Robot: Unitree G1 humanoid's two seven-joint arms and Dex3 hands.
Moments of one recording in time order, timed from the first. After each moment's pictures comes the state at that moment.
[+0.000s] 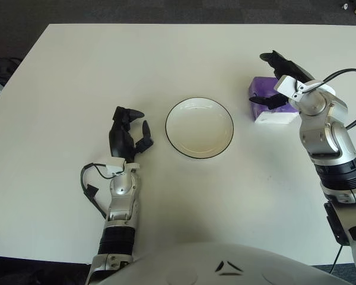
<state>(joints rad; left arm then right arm) 0.06 -0.08 0.04 0.10 0.02 -0.32 0.19 -0.54 -0.57 0.19 -0.25 -0.61 0.61 0.48</state>
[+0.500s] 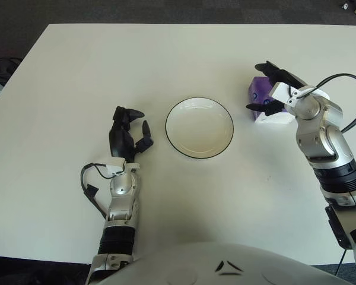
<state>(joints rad) 0.06 -0.08 0.04 0.10 0.02 -0.32 0.19 -0.52 -0.57 0.24 -0.22 -0.62 0.66 0.52</state>
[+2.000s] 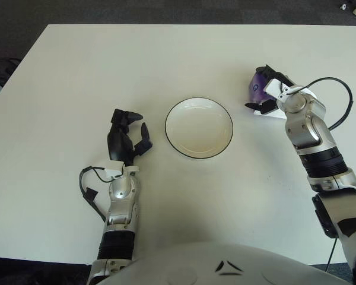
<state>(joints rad) 0.09 -0.08 0.05 0.07 0.02 -0.32 0.19 -0.59 -0.46 0.20 0.07 -0.56 0.58 0.36</state>
